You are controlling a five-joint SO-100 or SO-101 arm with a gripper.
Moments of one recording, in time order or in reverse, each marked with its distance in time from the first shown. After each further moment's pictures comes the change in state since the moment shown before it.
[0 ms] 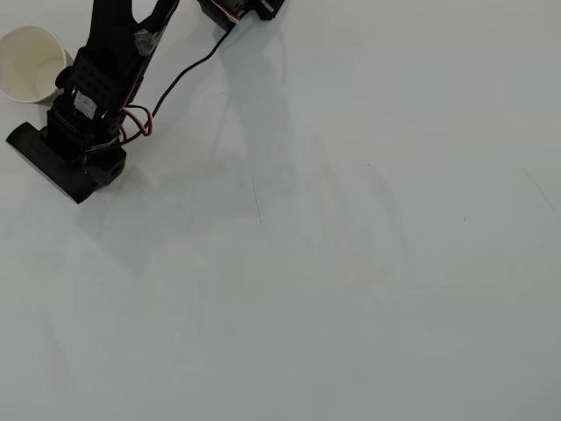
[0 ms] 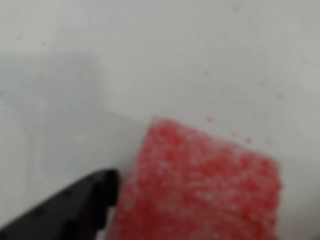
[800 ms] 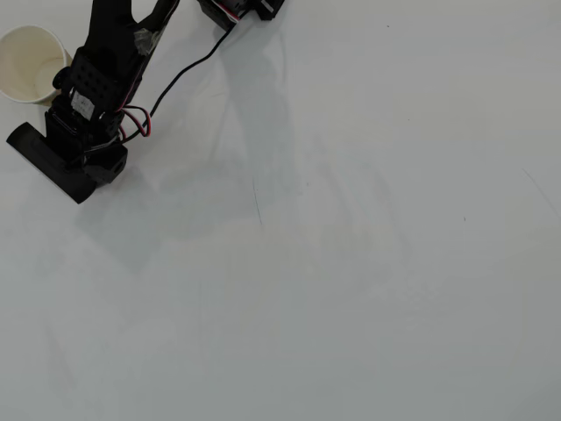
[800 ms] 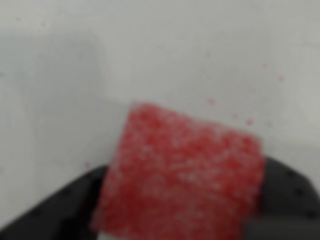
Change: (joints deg) arm 0.0 0.0 -1.7 5.0 -3.6
